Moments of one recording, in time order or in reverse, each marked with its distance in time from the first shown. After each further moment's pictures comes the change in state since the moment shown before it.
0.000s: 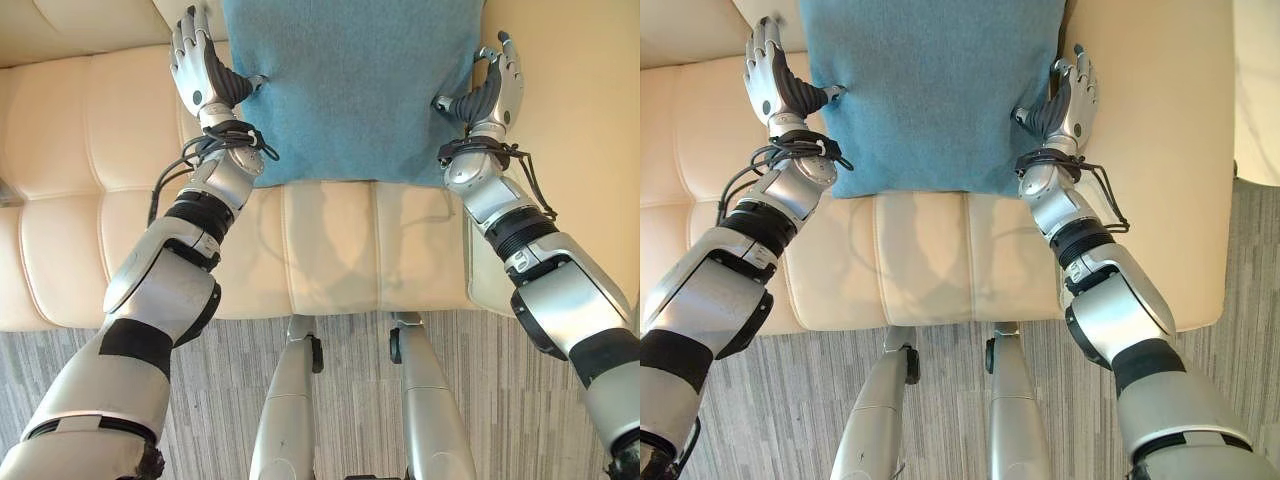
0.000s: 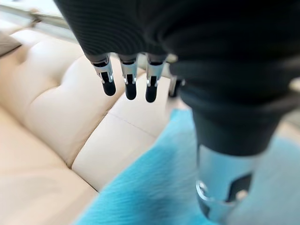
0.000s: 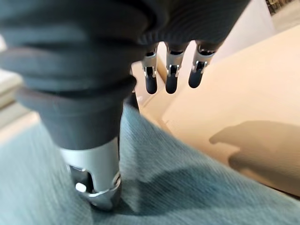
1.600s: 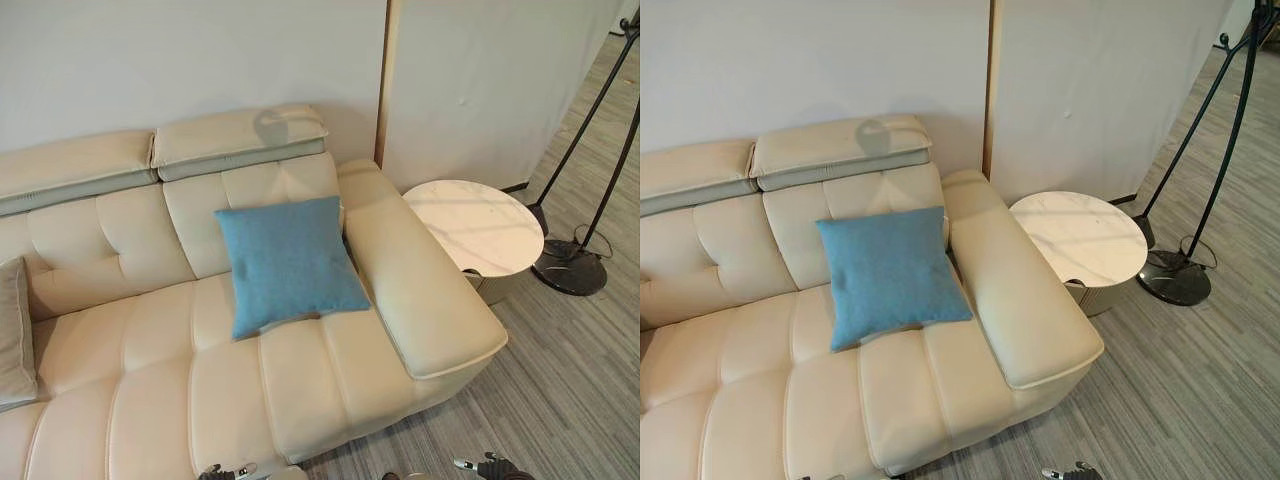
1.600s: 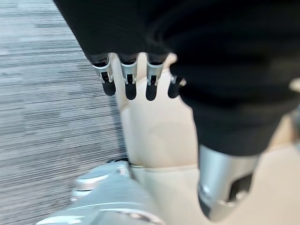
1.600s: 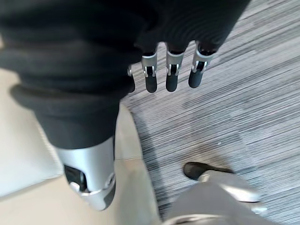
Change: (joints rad) left arm 1.304 -0.193 0.310 0.145 -0.083 0.021 -0.615; right arm 1.219 0.068 -0.324 0.185 0.108 0.023 0.629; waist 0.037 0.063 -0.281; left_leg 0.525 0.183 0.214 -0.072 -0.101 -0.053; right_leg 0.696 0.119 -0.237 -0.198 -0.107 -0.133
